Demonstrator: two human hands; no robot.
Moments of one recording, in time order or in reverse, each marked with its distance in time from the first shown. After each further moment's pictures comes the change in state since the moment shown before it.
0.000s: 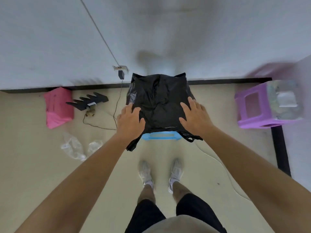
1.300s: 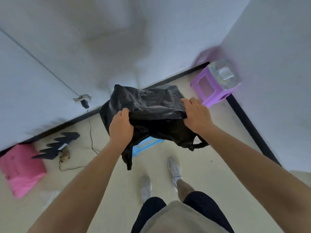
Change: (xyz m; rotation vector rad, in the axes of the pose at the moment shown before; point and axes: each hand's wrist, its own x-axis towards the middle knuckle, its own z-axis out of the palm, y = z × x) left_hand 0.018 0.015 -0.032 -0.173 0.142 0.379; right_hand -0.091 -0.015 -0.047 0.114 0.171 0.490
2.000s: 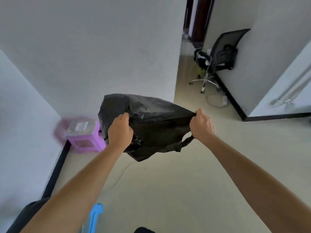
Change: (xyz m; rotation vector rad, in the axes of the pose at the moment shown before) left_hand -0.321 0.455 0.005 -0.083 -0.119 1.286; right_hand -0.621 0.205 -0.074 0.495 0.658 1.523
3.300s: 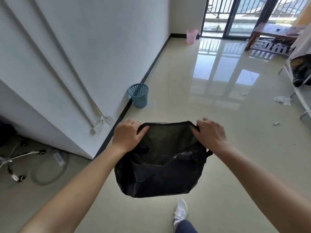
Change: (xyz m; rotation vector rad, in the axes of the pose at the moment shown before) left_hand 0.108 1.162 0.530 -0.302 -0.363 1.376; right_hand 0.197 0.965 -0.472 -0.433 0.364 0.802
